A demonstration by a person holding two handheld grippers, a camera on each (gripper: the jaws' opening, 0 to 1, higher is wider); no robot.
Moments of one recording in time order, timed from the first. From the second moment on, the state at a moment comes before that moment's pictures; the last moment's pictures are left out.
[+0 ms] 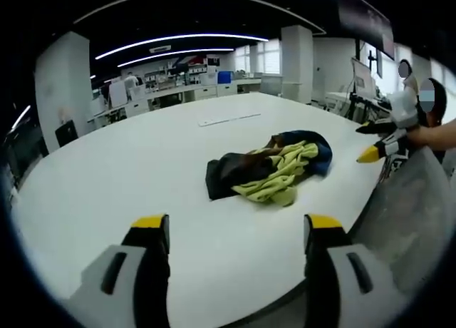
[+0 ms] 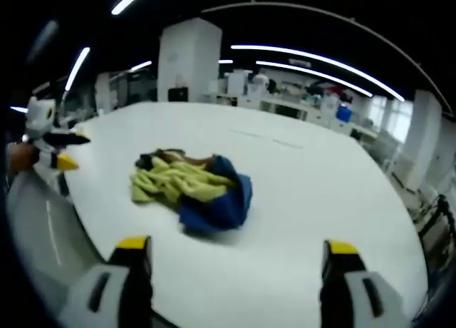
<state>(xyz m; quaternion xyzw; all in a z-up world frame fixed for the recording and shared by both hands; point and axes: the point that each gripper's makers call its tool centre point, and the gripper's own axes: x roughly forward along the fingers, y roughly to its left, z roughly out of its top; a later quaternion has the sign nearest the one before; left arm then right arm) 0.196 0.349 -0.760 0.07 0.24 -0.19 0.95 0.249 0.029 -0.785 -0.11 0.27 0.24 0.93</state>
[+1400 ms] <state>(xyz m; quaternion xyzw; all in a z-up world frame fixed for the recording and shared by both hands) 0.287 0.308 -0.761 -0.02 0.28 -0.26 0.92 0.332 0.065 -0.752 -0.06 0.26 0.34 0.90</state>
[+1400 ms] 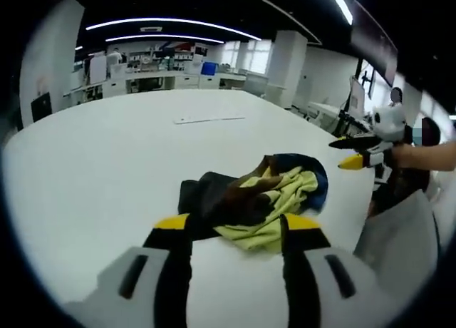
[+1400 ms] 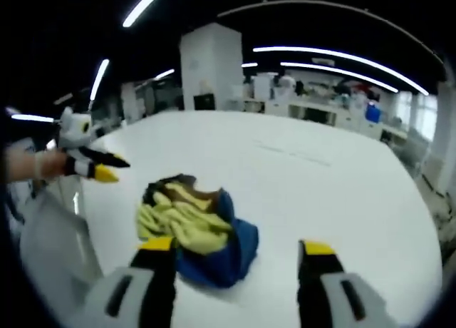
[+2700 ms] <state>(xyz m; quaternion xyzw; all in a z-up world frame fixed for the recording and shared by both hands) 0.313 0.289 -0.795 -0.05 0.32 -0.27 0.91 0.366 0.077 -0.764 -0.11 0.30 0.36 0.88</state>
